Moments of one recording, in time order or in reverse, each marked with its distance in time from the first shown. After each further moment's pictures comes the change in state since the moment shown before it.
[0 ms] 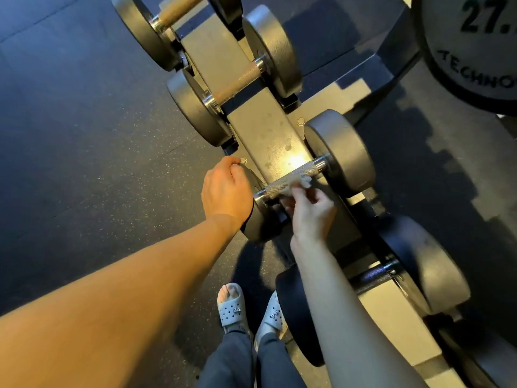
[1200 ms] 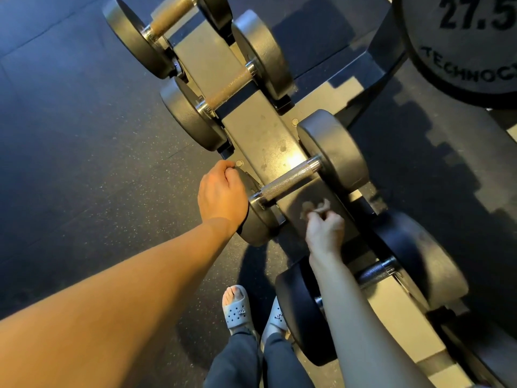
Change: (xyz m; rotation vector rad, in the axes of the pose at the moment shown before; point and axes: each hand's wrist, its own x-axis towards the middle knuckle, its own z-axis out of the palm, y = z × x) left_hand -0.001 0.004 0.000 0.039 0.016 0.020; right_hand 0.020 0.030 -0.040 -0.276 0.015 0.076
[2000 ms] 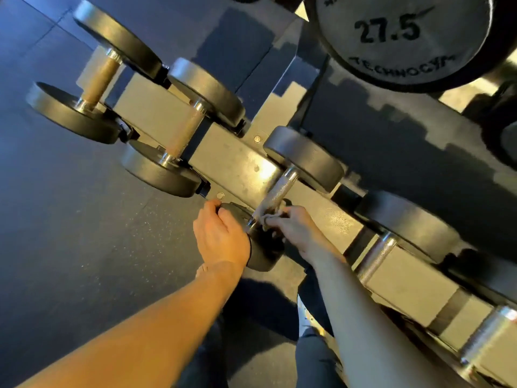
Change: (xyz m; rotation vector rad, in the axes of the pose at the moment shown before) left_hand 0.010 -0.007 -0.005 -0.010 -0.117 0.080; right_hand -0.017 -0.044 0.026 -0.015 -0.328 0.084
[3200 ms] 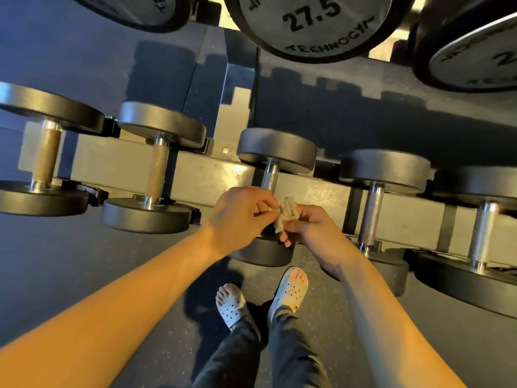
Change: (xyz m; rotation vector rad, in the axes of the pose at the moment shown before) left_hand 0.063 0.064 -0.036 0.261 -1.015 0.995; right_hand -0.078 -0.008 0.024 0.512 0.143 -0.211
